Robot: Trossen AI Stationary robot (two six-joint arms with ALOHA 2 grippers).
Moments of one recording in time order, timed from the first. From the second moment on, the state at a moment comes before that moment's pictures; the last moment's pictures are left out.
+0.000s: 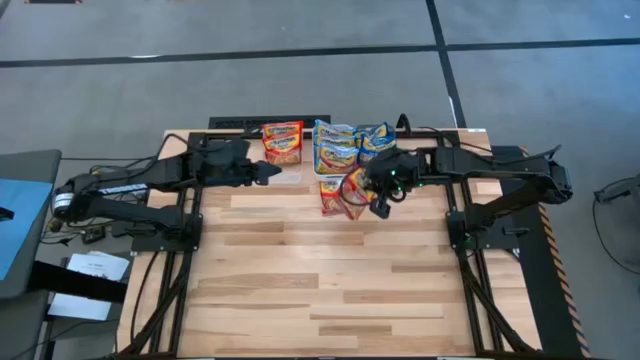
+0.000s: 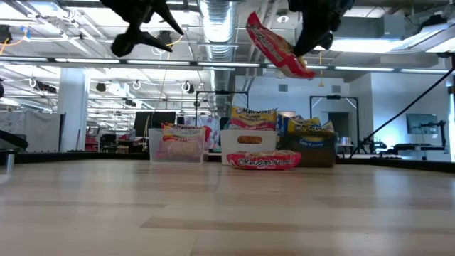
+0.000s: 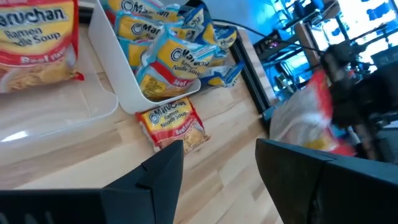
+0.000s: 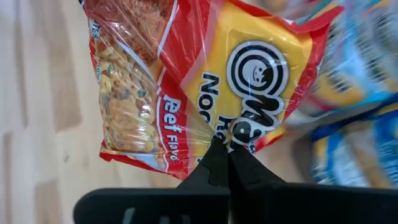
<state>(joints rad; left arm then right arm) 0.23 0.99 0.91 -0.33 -0.20 -0.99 -0.13 1.30 1.22 -0.78 0.10 0.19</state>
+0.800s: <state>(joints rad) 0.22 1.28 0.91 -0.02 -0.05 -1.01 -0.20 1.30 1.32 -0.77 0.16 0.12</state>
